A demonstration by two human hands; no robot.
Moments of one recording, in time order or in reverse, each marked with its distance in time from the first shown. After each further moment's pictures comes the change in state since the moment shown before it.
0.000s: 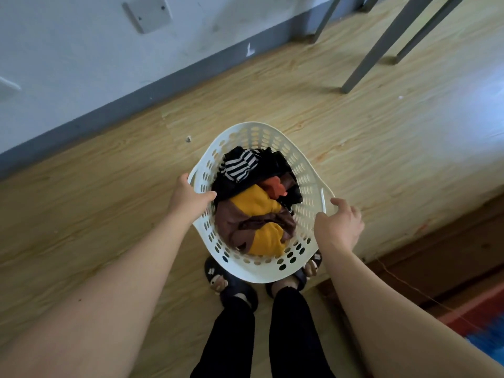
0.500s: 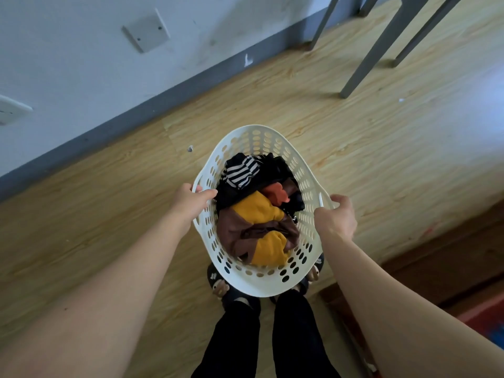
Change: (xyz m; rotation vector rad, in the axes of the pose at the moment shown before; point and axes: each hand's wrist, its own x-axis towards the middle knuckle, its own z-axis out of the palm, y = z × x) left_hand -0.006 0.028 0.003 -0.161 -0.029 -0.047; right_hand 0.018 -0.023 -0.020 0.315 -0.102 0.178
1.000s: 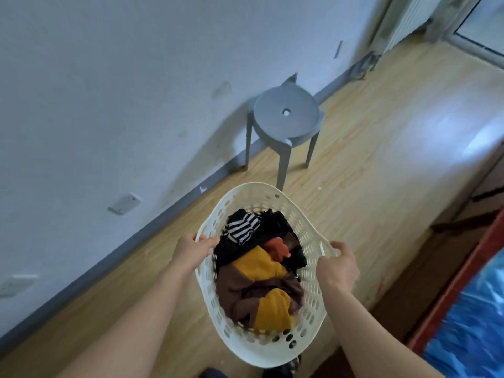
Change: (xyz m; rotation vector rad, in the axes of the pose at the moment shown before) left_hand -0.160 0.229 0.034 0.116 -0.035 0.278; right_hand -0.021 -0.098 -0.219 0.395 0.187 0.008
